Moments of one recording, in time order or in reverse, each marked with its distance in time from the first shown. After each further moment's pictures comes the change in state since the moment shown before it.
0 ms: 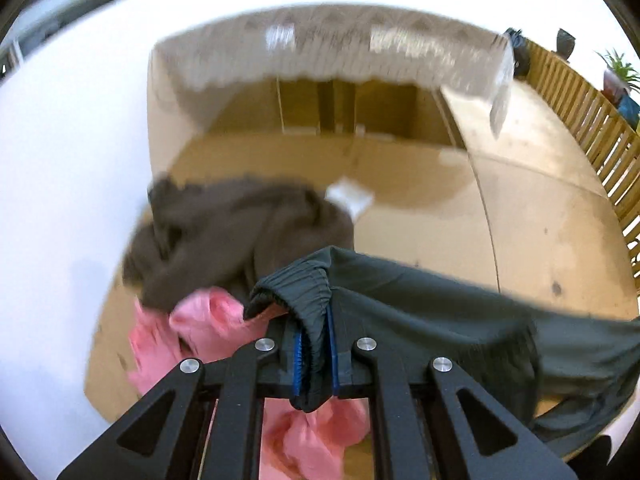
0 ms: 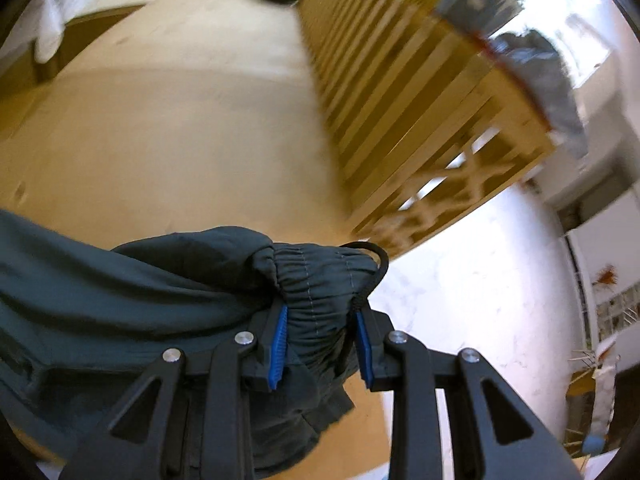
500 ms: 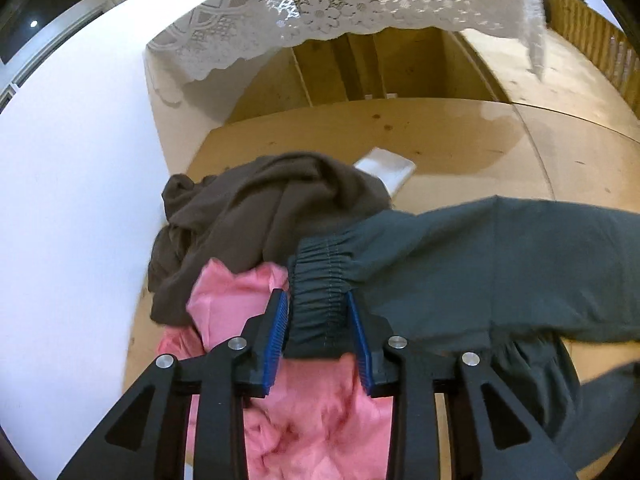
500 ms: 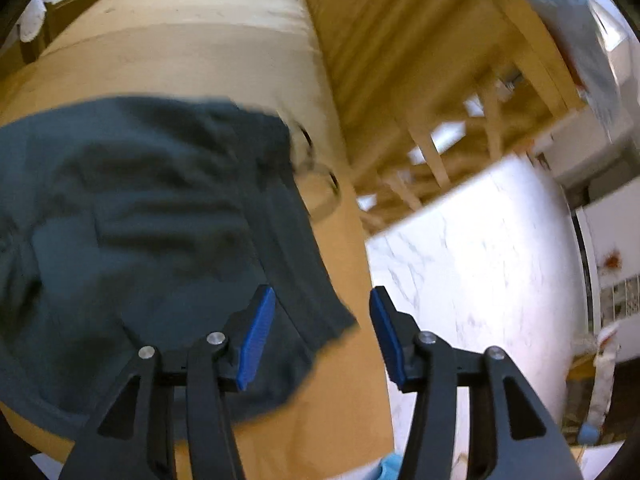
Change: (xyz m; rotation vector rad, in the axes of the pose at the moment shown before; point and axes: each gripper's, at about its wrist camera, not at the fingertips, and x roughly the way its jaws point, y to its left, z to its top) left arm 0.049 -0.023 -0.031 0.096 0.079 0.182; right arm 0.050 -0.022 -0.042 0.018 0.177 0.056
